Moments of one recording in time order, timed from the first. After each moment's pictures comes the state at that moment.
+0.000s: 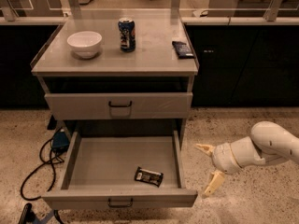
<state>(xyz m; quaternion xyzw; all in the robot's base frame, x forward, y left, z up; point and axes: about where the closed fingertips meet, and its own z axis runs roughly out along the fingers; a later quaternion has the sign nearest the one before) 0.484 -0.186 0.565 -0.62 0.67 0.27 0.30</state>
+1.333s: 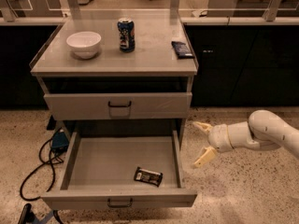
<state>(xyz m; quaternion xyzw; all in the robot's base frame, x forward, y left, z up) 0.579 -0.180 0.584 -0.56 0.69 0.26 0.38</state>
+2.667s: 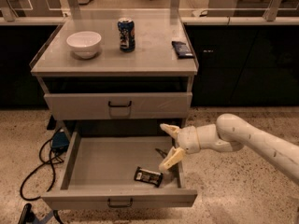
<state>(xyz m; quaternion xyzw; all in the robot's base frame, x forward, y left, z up) 0.568 -0.056 0.591 -0.55 0.62 0.38 0.41</state>
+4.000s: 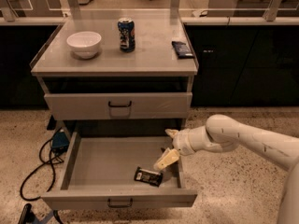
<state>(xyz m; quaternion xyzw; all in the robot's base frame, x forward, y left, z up) 0.590 -0.062 0.541 -0.51 0.74 0.29 0.34</state>
